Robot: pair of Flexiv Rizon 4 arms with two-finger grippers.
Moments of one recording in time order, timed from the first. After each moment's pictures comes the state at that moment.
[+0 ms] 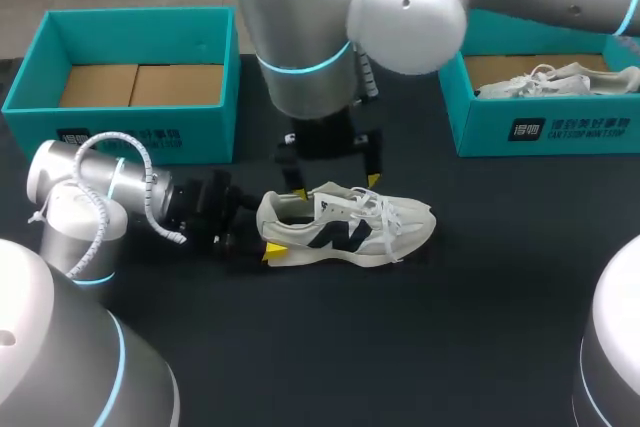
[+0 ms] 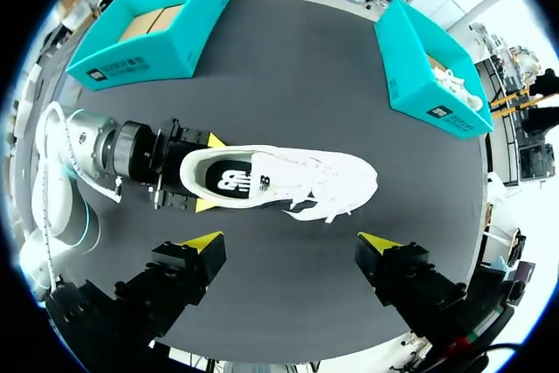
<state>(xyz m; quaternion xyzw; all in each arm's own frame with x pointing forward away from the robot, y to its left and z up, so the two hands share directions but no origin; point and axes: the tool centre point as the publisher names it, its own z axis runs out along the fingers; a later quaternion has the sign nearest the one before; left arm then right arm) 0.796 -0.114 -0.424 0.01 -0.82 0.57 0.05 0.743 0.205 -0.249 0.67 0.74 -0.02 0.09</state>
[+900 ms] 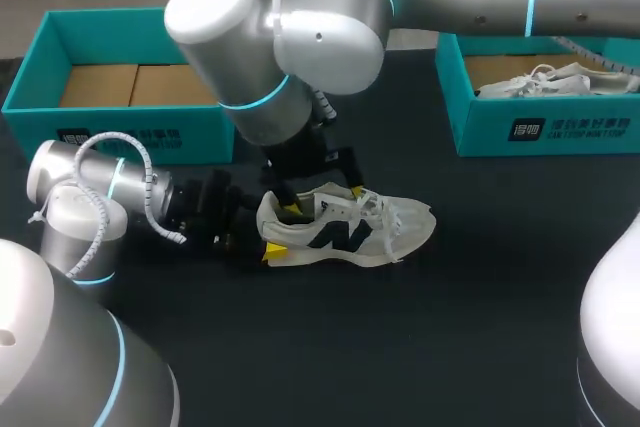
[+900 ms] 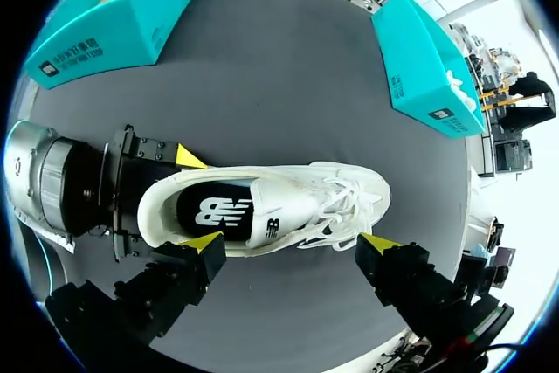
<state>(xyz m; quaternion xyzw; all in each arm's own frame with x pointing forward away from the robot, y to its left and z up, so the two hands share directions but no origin) 0.796 -0.114 -0.424 0.01 -0.82 0.57 0.05 0.780 0.212 -0.319 0.68 0.71 -0.10 0.14</state>
